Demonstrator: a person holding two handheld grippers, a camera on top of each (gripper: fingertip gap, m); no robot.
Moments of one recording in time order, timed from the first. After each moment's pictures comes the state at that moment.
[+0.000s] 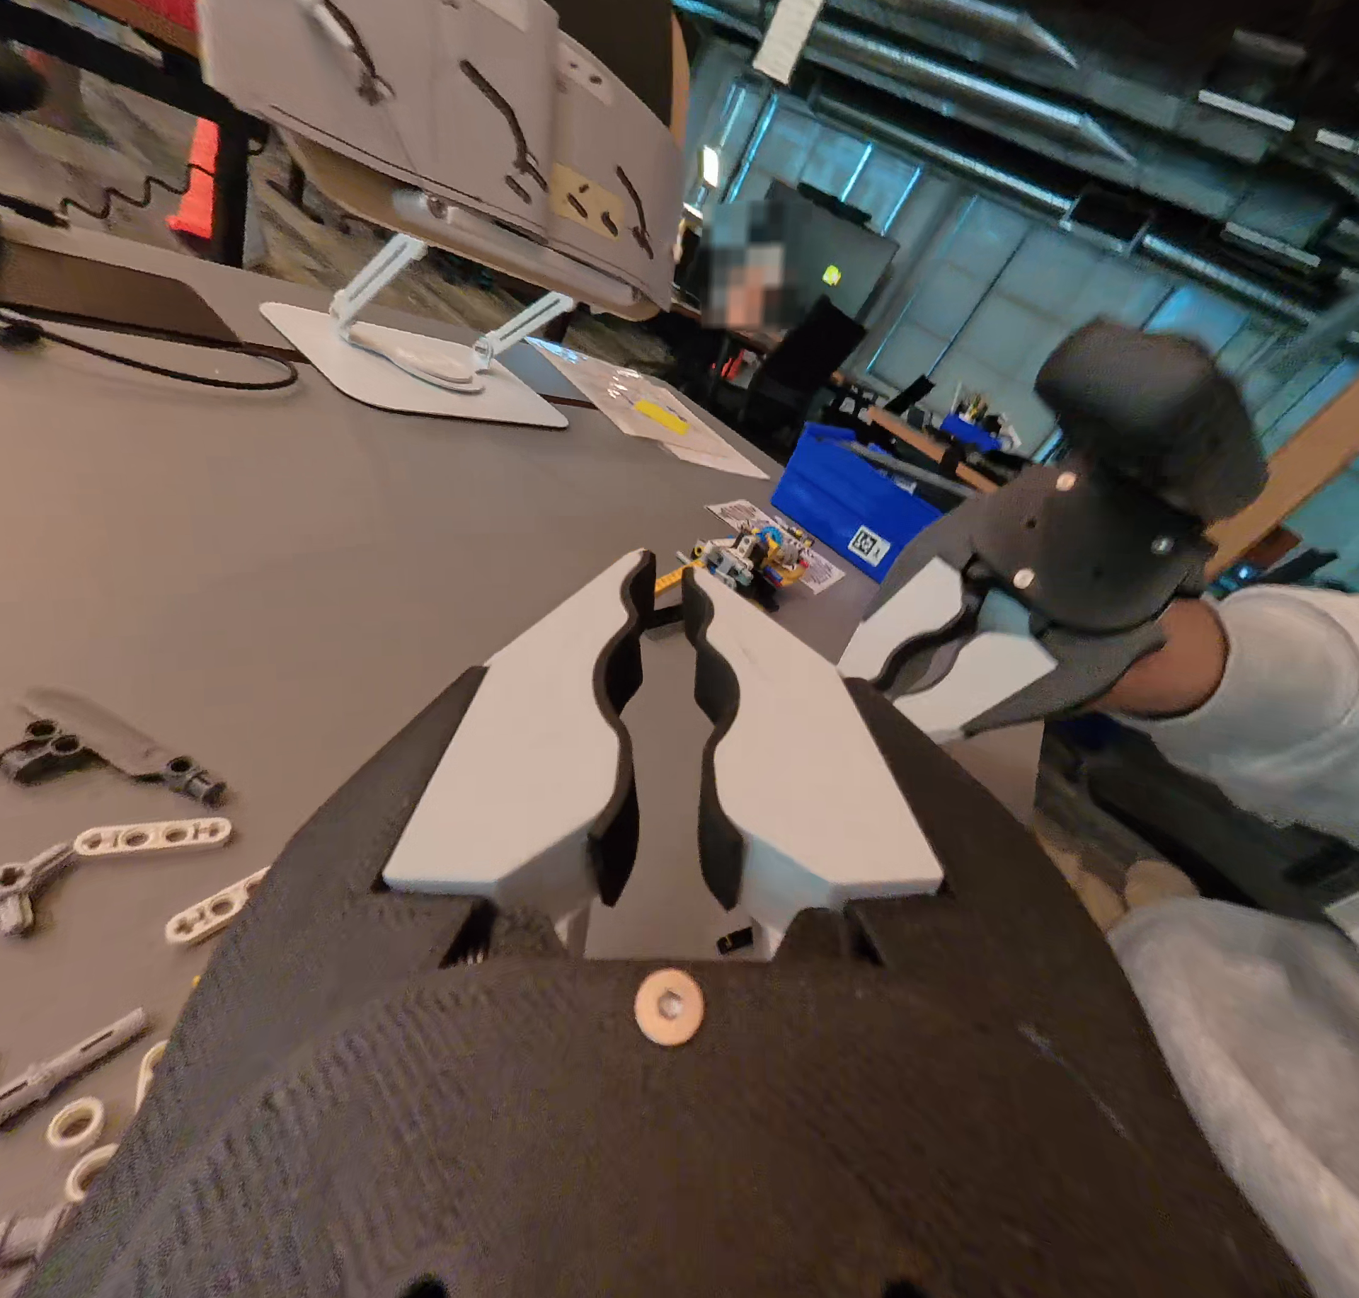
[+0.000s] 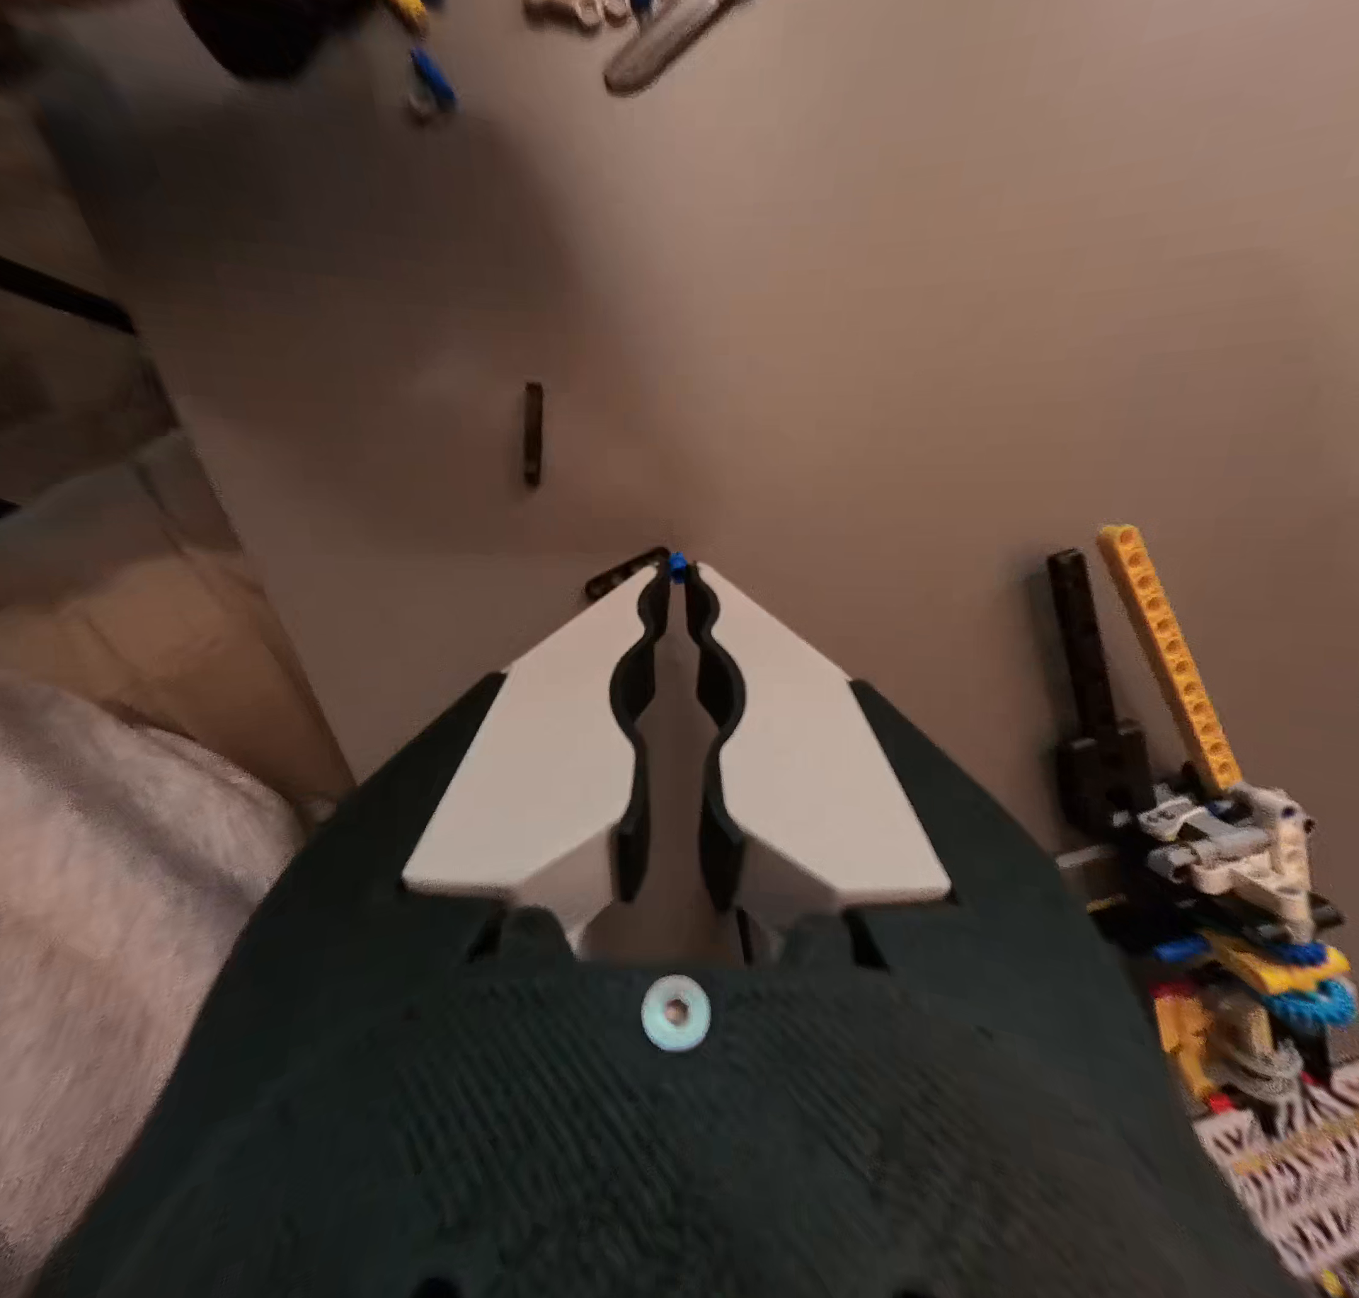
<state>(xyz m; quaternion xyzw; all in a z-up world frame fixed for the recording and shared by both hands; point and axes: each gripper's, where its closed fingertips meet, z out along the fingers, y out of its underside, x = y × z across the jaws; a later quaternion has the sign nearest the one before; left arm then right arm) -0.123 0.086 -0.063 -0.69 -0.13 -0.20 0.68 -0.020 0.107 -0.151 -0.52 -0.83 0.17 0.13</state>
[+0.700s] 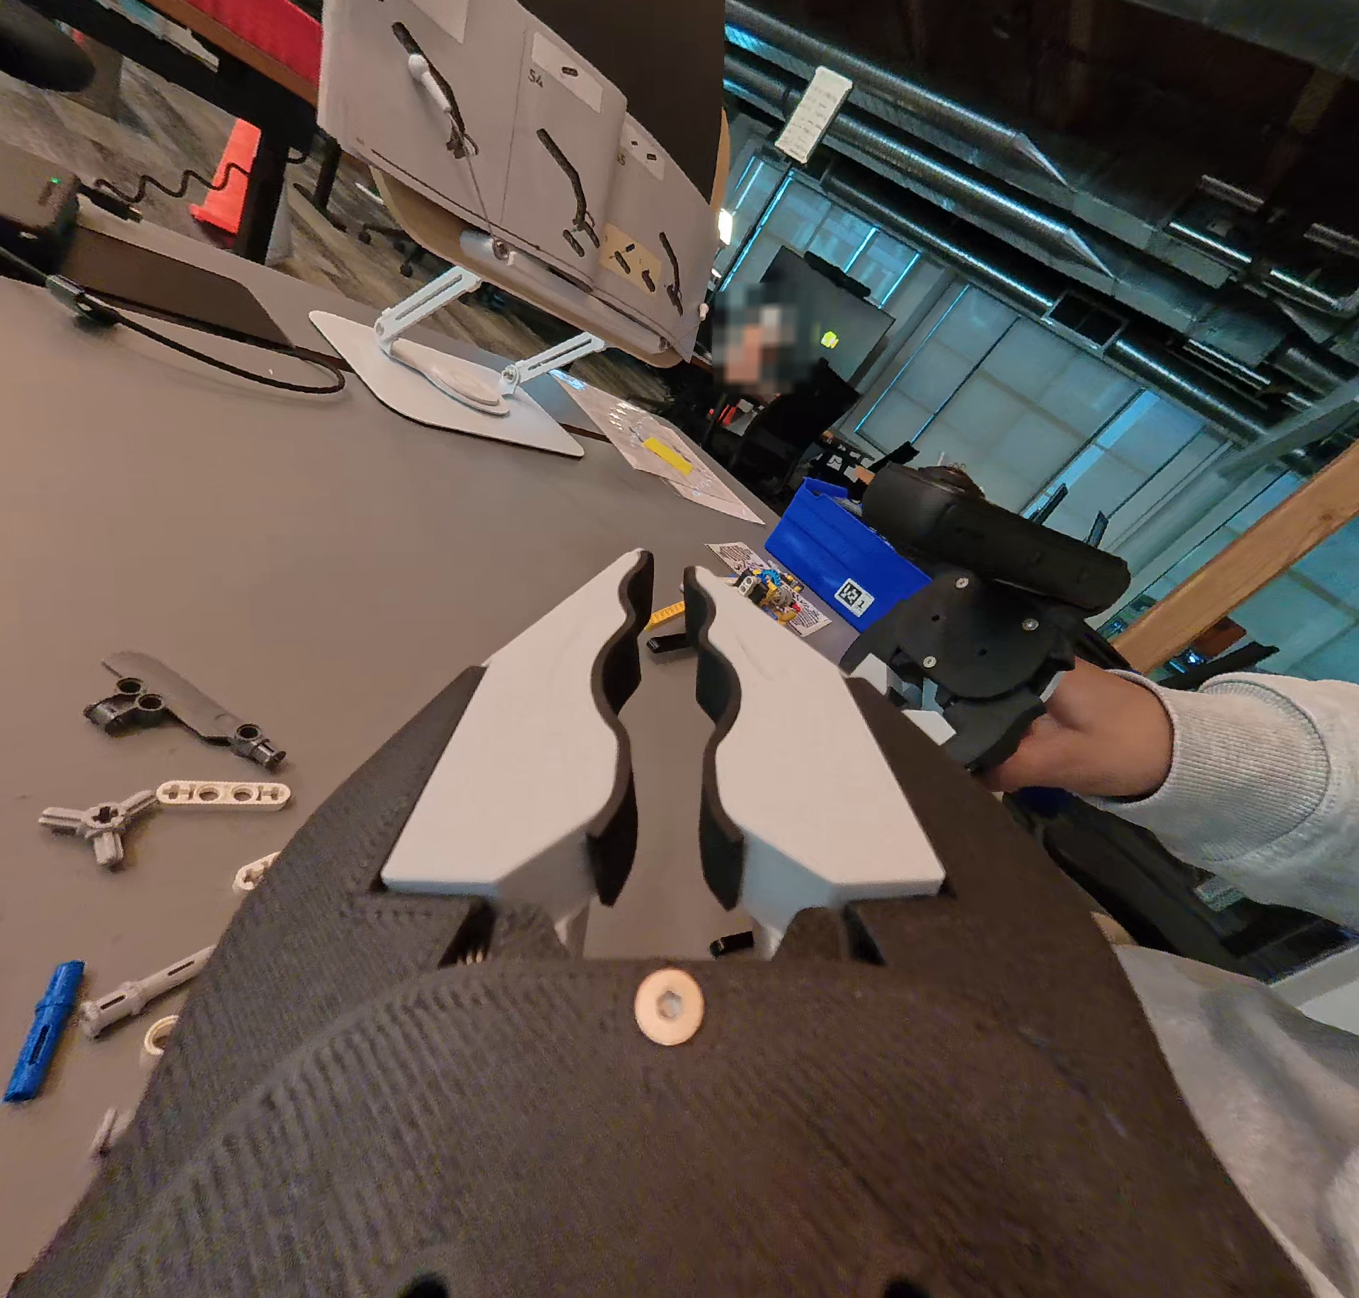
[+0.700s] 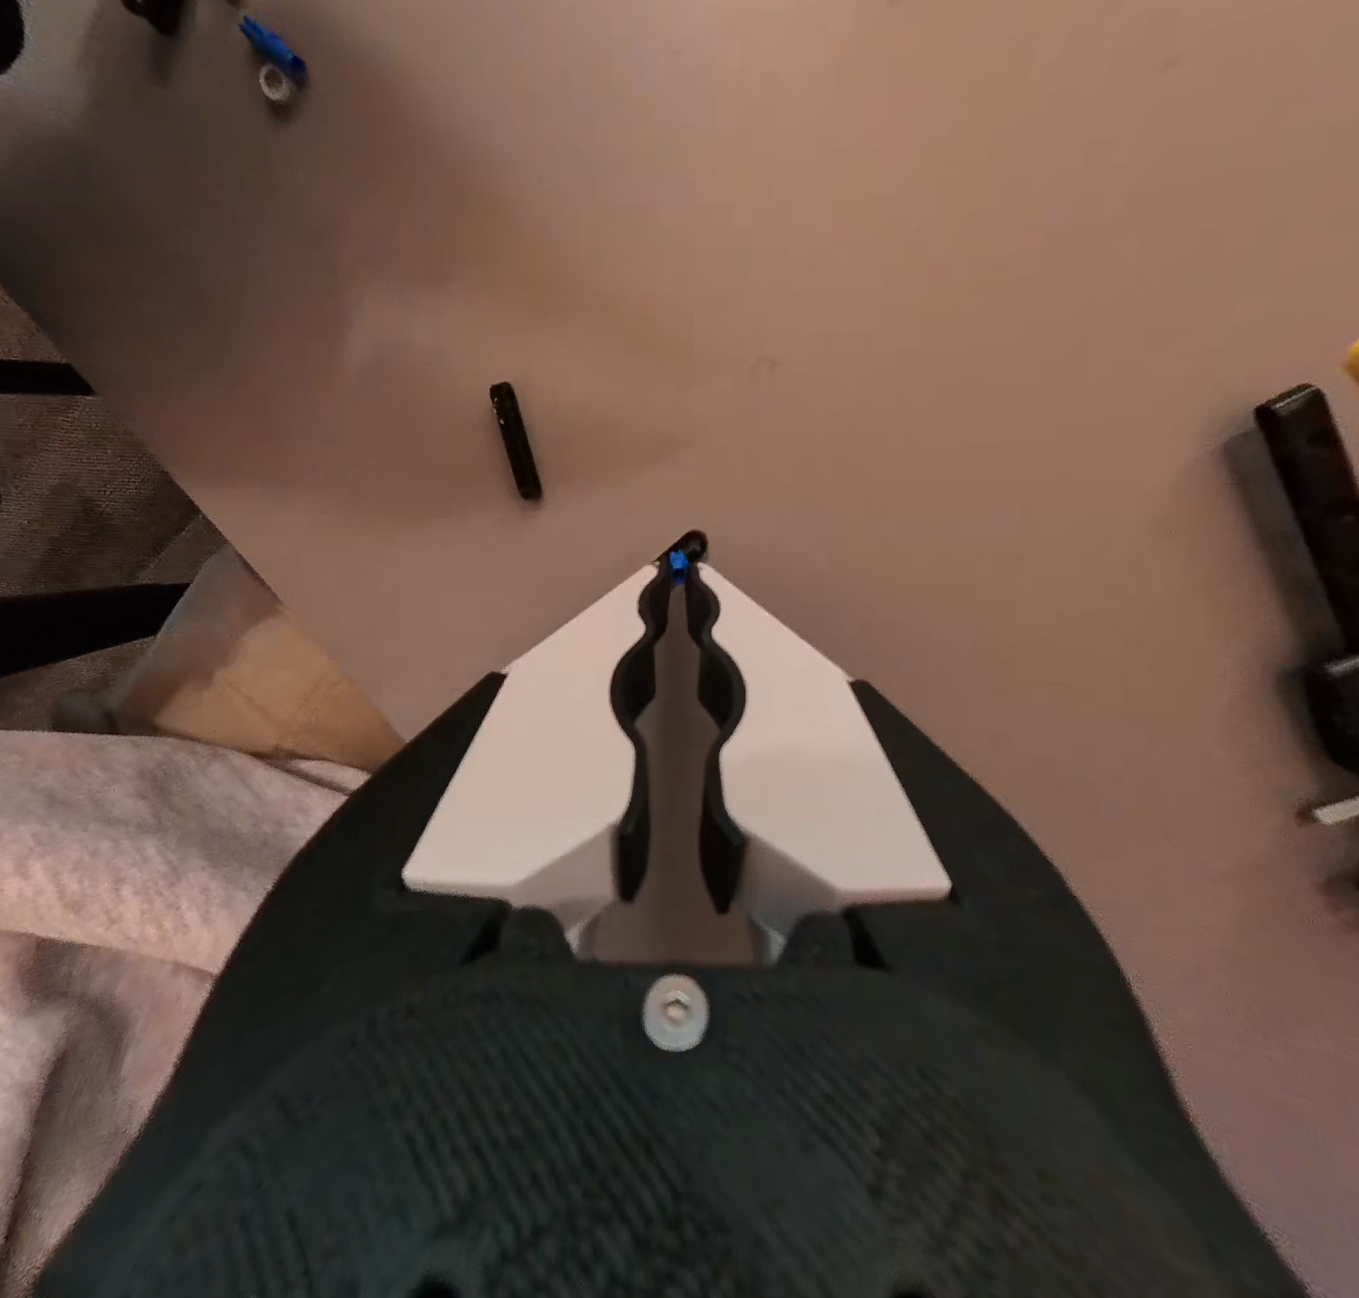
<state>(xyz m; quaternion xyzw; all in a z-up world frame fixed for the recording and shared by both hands) -0.147 0.070 -0.055 -0.67 -0.18 -0.23 0.69 -0.013 0.100 -0.179 -0.65 -0.75 0.14 0.01</state>
